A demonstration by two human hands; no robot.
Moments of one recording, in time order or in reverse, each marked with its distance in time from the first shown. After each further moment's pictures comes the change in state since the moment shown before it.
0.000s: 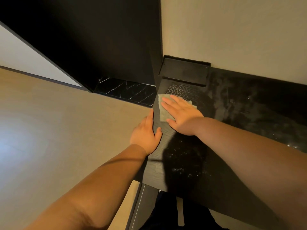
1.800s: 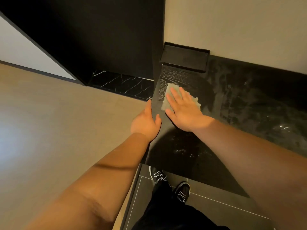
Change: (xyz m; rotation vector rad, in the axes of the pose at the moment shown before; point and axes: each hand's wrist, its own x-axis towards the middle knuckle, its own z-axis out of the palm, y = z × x) left_hand -0.023 0.002 0.001 -0.011 0.031 -0.132; right_hand -0.031 -0.043 0.030 -0.038 0.084 0.232
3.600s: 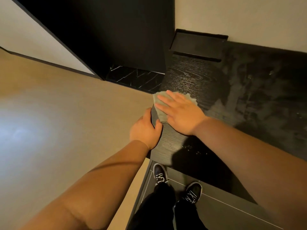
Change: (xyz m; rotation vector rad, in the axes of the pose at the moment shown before) left_hand -0.046 -0.014 0.012 0.031 0.074 -0.117; right_hand -0.009 -0.017 0.013 -0.061 0.004 -0.428
